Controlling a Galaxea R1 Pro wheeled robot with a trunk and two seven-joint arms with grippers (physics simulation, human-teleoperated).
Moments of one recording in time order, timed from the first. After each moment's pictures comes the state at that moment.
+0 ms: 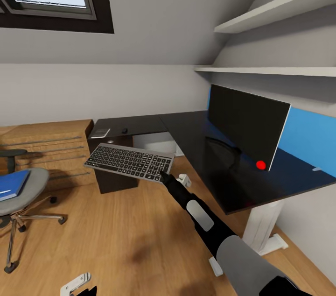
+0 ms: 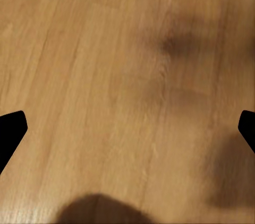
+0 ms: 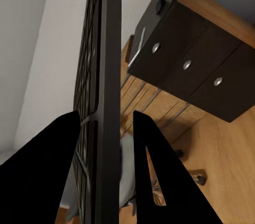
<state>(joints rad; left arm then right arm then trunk) 0.02 0.15 -0.09 -1.08 0.67 0.26 0.30 -0.74 0.17 0.42 -0.62 -1.20 0.05 0.28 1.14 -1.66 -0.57</state>
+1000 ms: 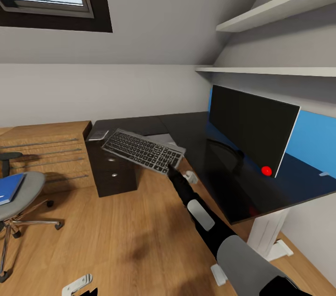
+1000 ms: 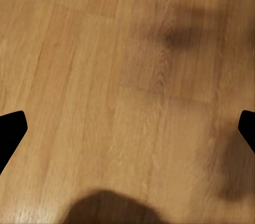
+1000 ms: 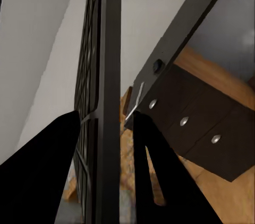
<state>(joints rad) 0.02 0.15 -0.11 -1.07 0.64 0.26 0.30 -0.74 0.17 0.40 -0.62 -1.21 -0.15 0.29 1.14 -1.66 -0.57</state>
